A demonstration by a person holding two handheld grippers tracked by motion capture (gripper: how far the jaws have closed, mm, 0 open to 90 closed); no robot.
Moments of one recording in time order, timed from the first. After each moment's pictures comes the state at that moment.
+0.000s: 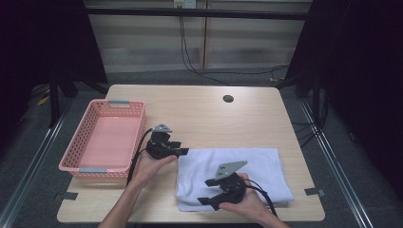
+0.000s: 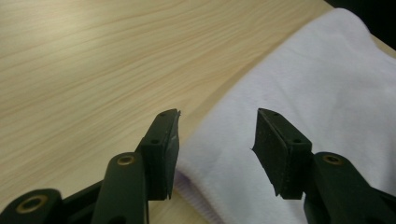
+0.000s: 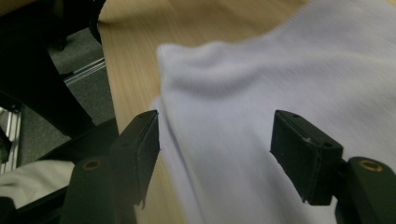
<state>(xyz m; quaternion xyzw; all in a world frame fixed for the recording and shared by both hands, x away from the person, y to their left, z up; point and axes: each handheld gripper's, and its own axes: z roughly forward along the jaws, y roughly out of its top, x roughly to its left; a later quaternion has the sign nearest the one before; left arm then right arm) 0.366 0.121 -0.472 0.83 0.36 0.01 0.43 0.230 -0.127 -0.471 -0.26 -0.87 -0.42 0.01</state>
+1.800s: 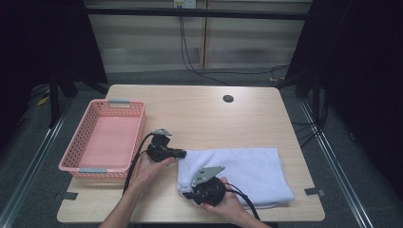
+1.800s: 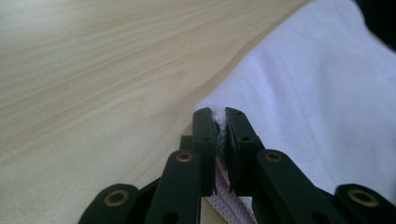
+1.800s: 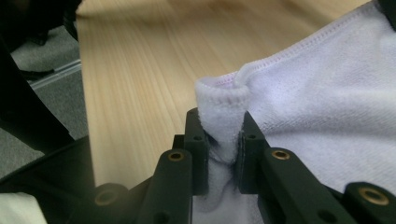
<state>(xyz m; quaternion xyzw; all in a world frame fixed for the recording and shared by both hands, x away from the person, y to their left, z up) 0.370 0.123 -0.490 0.82 0.36 -0.05 0.44 0.232 -0.080 -0.493 -0.25 -0.88 -0.41 -0.02</state>
